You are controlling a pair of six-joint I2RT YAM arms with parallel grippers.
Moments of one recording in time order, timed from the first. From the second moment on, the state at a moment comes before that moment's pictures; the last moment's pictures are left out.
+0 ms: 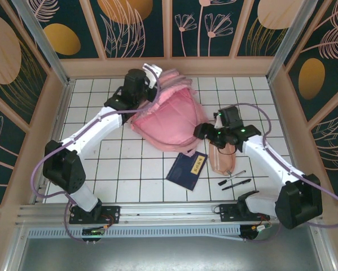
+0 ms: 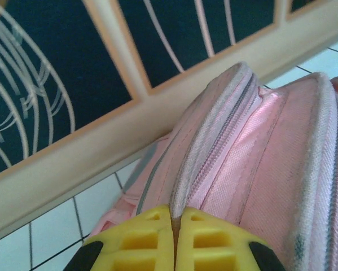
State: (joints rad) left arm -0.53 1.66 1.46 -0.16 -0.15 0.17; right arm 0.44 1.23 0.89 -0.61 -0.31 0.71
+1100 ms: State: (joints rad) left arm -0.67 1.38 0.77 -0.19 0.49 -0.50; right arm 0.70 1.31 0.56 -0.51 -0.40 0.76
